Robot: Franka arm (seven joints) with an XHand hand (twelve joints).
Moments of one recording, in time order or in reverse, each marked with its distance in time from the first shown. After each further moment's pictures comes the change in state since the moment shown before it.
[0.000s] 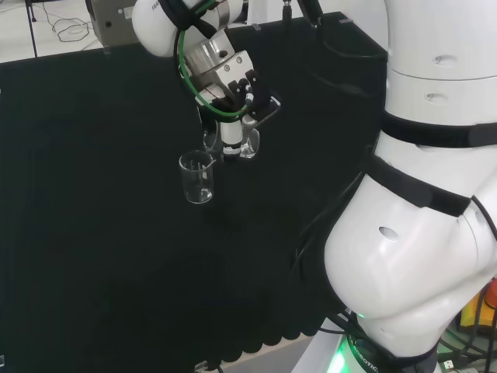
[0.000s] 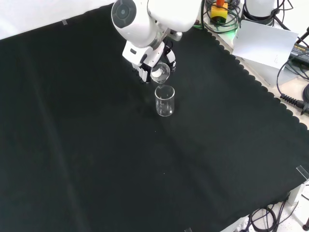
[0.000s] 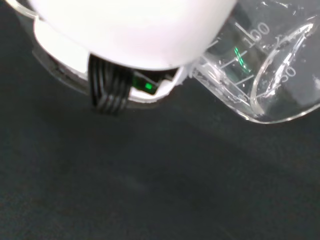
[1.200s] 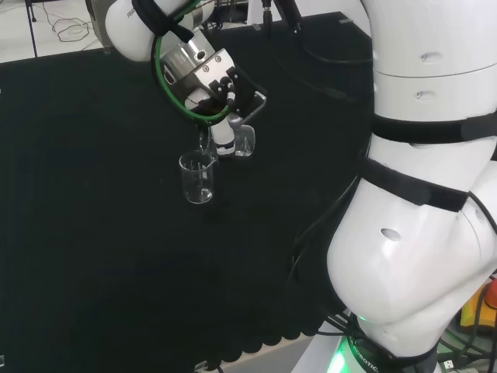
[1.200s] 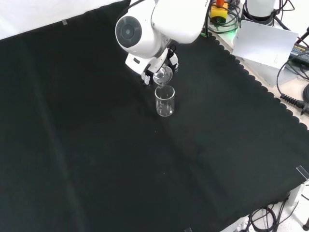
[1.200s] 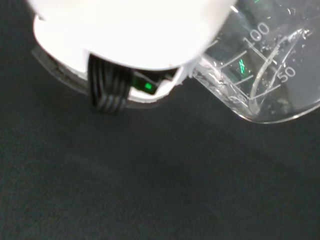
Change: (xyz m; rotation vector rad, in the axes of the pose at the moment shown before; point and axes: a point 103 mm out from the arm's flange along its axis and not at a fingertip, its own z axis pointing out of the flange) arm 0.019 0.000 -0.014 0.104 -0.106 0.049
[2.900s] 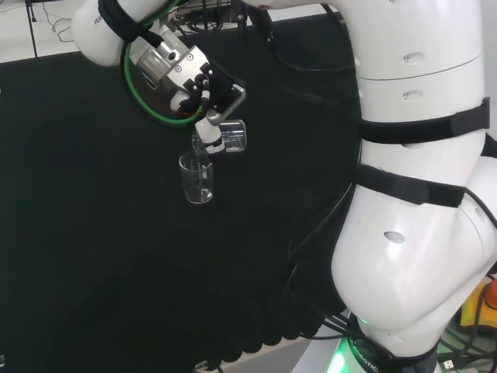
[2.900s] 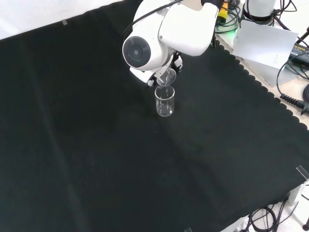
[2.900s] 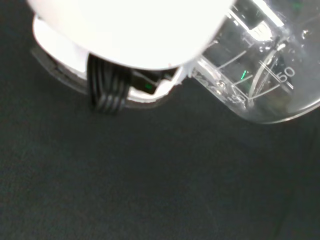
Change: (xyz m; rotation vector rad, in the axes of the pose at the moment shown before) arm 0.020 -0.007 -0.024 0.095 -0.108 0.067
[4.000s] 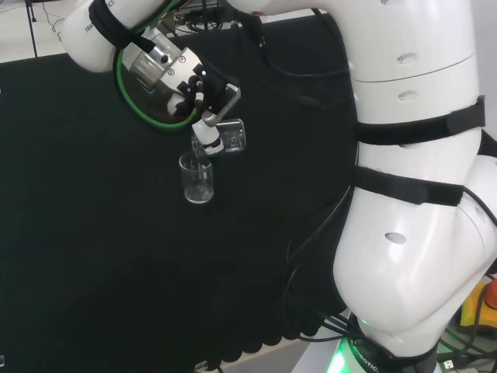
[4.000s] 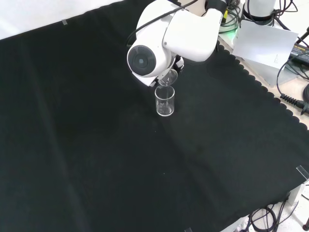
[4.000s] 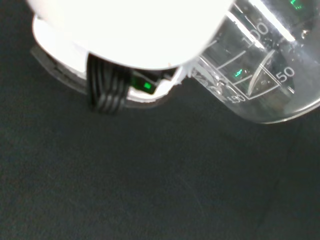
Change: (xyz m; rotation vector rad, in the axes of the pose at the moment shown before) arm 0.006 -0.003 -0.004 0.034 -0.057 0.020
